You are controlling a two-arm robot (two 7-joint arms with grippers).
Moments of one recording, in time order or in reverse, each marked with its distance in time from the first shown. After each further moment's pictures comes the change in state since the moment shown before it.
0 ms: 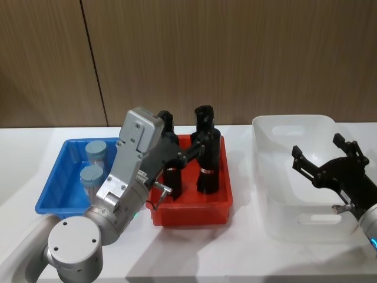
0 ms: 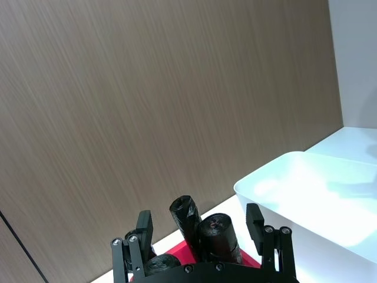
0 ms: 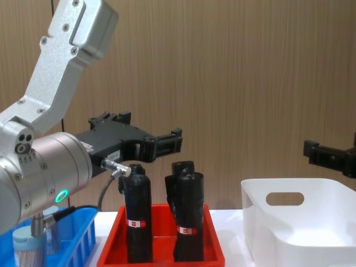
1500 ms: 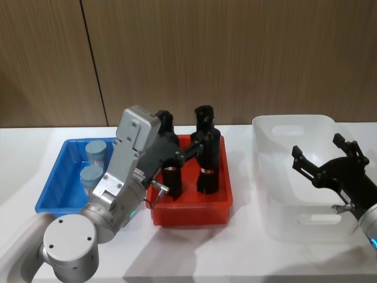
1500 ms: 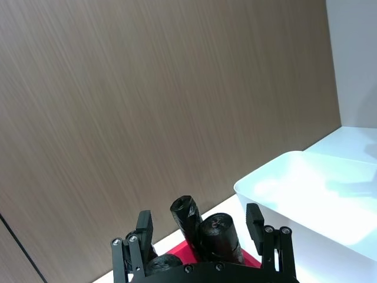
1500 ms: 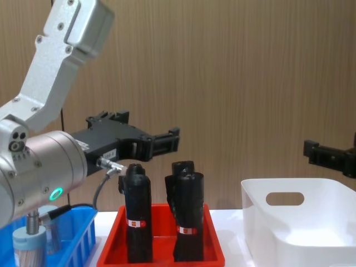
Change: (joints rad) left arm -0.002 0.007 -0.011 0.003 -0.006 -0.003 -0.022; right arm 0.000 0.000 0.000 0.000 0.000 0.000 0.000
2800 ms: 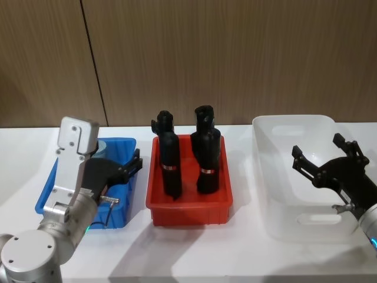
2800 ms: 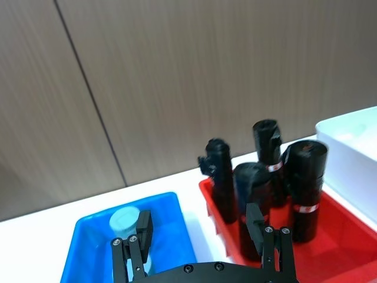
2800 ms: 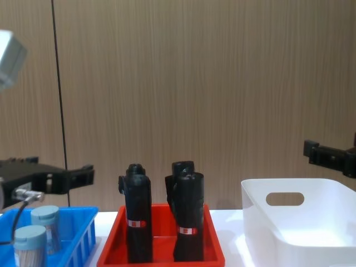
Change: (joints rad) left arm 0.120 0.092 -0.089 -0.090 -0.196 0.182 0.234; right arm 0.000 0.000 0.000 0.000 0.000 0.000 0.000
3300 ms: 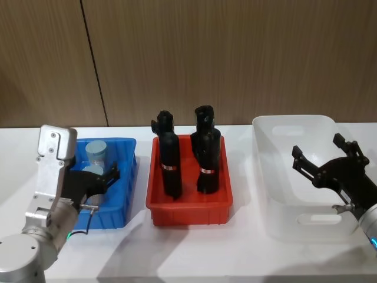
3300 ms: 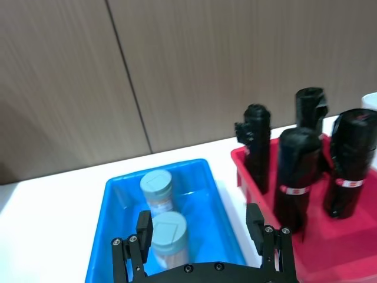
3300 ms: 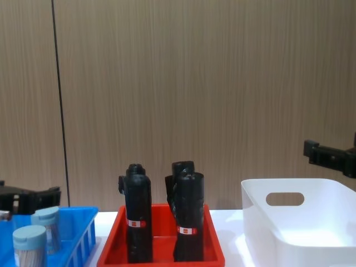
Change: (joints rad) left arm 0.026 0.029 -0.042 0.030 -0.063 0.040 0.042; right arm 0.000 0.000 0.000 0.000 0.000 0.000 0.000
